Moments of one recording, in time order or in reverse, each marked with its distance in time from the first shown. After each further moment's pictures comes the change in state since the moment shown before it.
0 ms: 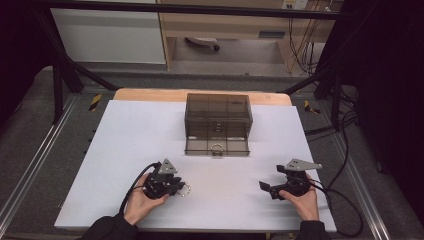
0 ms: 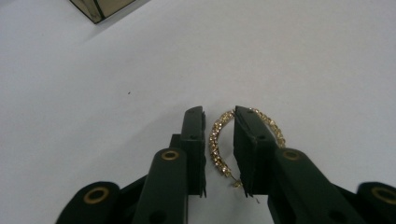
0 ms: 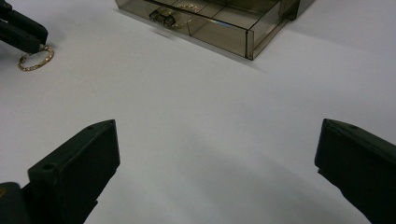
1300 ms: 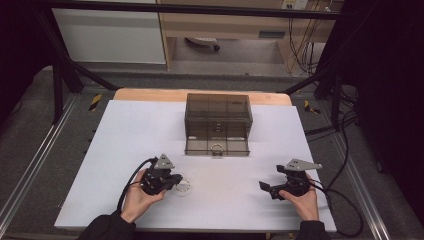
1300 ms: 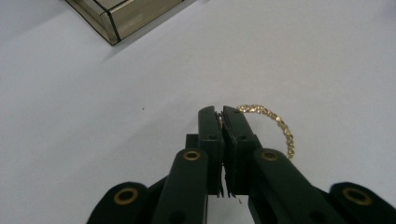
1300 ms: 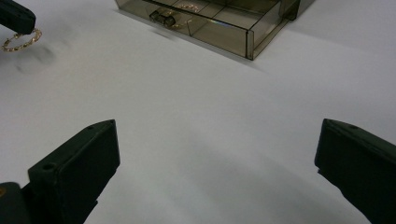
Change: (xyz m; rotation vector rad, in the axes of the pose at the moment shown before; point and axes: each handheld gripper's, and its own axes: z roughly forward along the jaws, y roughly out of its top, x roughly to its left) left arm 0.006 0.013 -0.016 -0.031 -0.011 -0.019; right arm 0.000 0.000 0.000 -0.001 0.000 0.002
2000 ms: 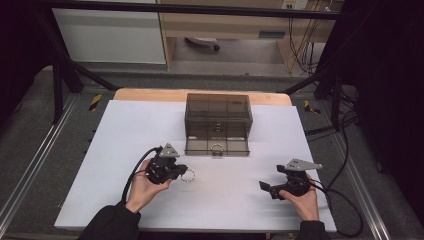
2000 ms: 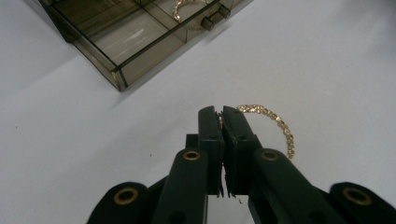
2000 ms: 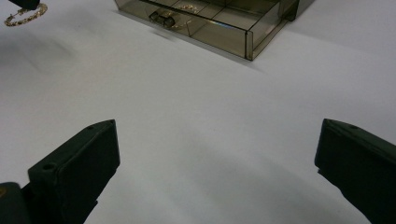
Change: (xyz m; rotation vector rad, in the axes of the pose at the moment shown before) left arm 0.005 0.034 0.002 -0.022 -0.012 0.002; right arm 0.000 0.000 0.000 -0.001 -0.002 0.000
